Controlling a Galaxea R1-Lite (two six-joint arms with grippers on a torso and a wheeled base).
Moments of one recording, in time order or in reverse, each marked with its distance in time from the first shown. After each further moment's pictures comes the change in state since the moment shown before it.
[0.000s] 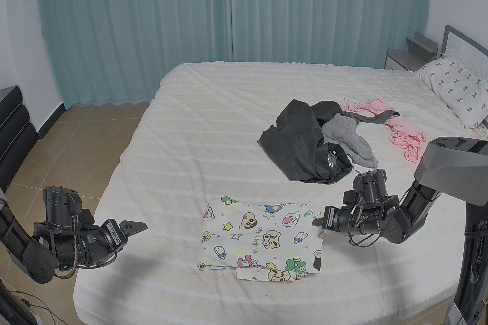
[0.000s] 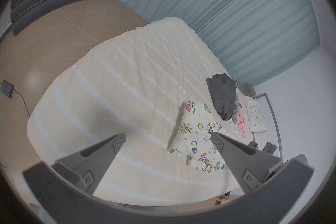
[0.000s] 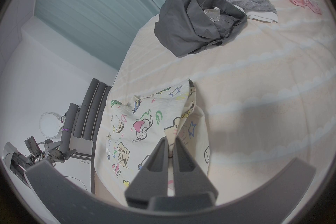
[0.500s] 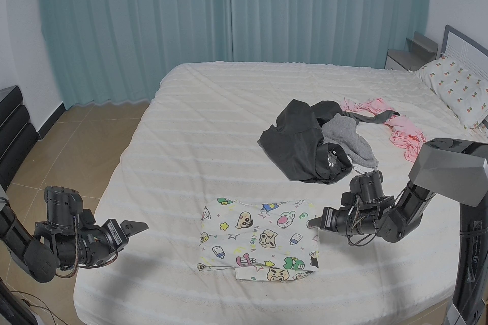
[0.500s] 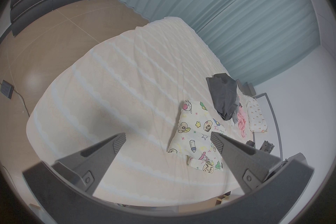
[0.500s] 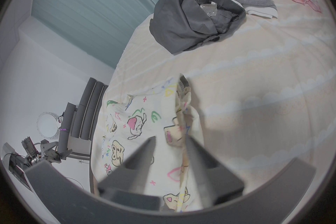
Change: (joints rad) left arm -0.007 0.013 -0.008 -0.003 0.001 0.002; right arm -0.005 0.053 -0.031 0.007 -0.001 -0.012
